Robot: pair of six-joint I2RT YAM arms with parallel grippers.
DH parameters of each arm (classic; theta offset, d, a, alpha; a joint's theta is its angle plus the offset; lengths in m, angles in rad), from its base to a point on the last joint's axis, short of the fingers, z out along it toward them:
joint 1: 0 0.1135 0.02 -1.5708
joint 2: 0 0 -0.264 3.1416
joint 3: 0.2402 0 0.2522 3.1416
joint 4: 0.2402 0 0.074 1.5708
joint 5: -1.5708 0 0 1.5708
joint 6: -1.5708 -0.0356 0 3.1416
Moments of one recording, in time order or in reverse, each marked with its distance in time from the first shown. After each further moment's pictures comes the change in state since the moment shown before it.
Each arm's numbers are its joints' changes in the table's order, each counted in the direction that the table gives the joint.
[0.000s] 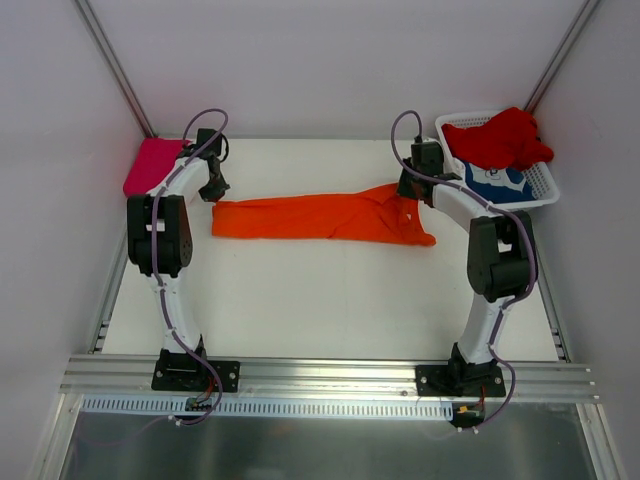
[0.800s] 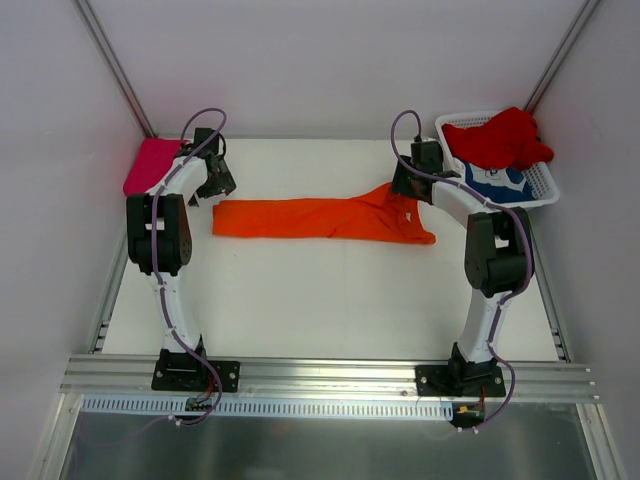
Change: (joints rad) left arm 0.012 0.021 0.021 0.000 0.006 -0.035; right arm -0.010 0.048 0.044 0.021 0.003 0.011
